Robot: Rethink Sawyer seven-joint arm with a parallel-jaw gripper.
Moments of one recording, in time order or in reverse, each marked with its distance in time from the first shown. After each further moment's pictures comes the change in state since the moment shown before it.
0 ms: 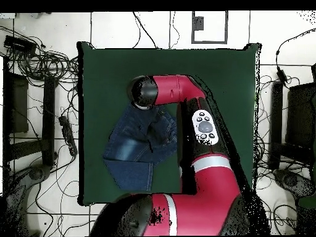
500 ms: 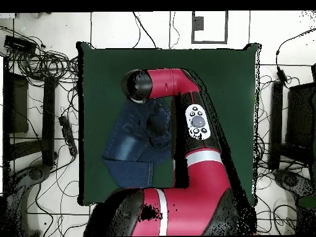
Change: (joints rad) arm 0.031 0.054 0.004 -0.111 -0.001 0.032 0.000
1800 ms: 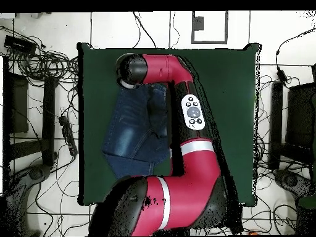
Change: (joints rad) arm -0.004 0.091 0.129 -0.196 0.038 0.092 -0.008
